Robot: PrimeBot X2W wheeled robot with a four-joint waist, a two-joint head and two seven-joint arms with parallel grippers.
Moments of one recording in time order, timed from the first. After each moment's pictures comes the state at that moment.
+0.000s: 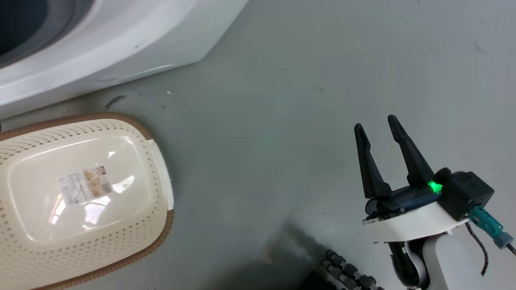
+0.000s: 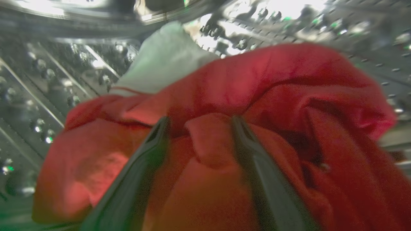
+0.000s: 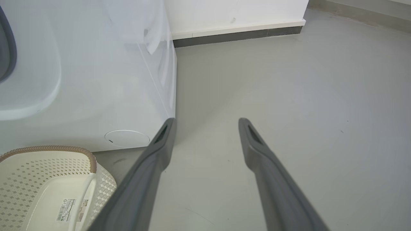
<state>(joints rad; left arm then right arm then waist) -1.52 0.46 -0.12 1.13 -0.12 -0.06 0.29 -0.21 -0.05 0.19 0.01 0.24 0.13 -0.26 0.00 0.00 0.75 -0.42</state>
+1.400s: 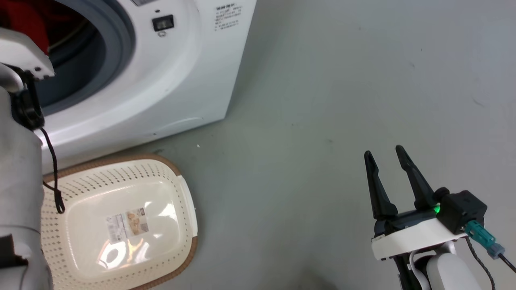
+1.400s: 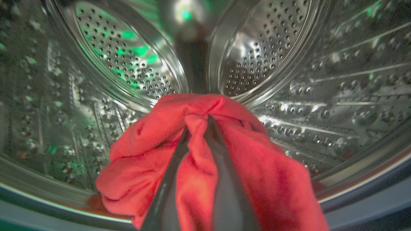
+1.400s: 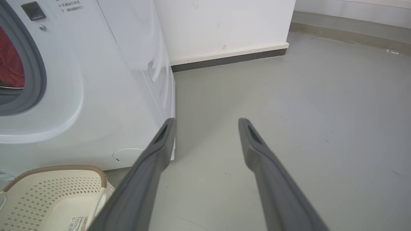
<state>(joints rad) -1.05 0.41 -0.01 0.91 -0.27 0.10 -0.26 -0.14 -0.05 0.14 0.11 0.22 0.13 -0.26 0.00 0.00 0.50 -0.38</state>
